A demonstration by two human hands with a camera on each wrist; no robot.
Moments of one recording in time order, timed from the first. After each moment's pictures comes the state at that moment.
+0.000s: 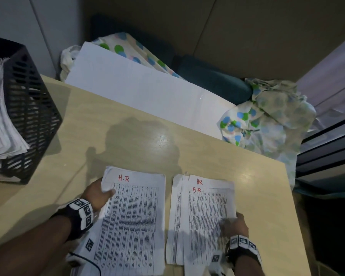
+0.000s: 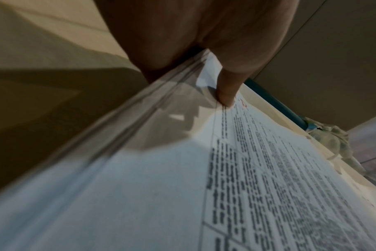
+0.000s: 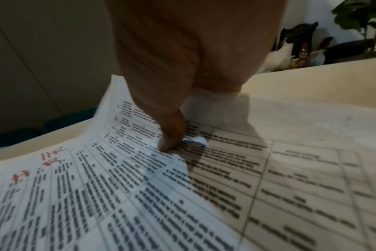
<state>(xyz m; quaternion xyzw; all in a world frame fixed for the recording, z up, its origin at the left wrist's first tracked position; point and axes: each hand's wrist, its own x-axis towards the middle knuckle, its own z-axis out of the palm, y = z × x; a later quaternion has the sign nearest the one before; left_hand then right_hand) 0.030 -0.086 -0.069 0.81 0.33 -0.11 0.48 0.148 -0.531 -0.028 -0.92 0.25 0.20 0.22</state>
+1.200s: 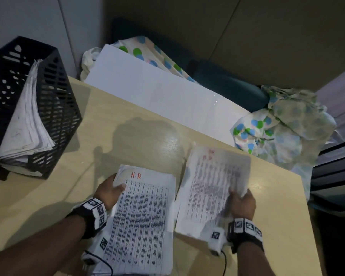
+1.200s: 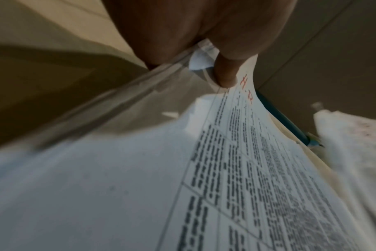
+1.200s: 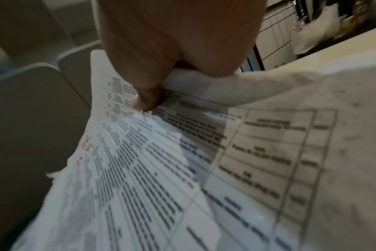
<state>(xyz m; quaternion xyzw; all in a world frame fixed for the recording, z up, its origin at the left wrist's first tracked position) 0.026 -0.085 -0.046 0.77 0.35 -0.06 0.54 0.196 -0.445 0.022 -0.93 0.14 -0.01 0.35</state>
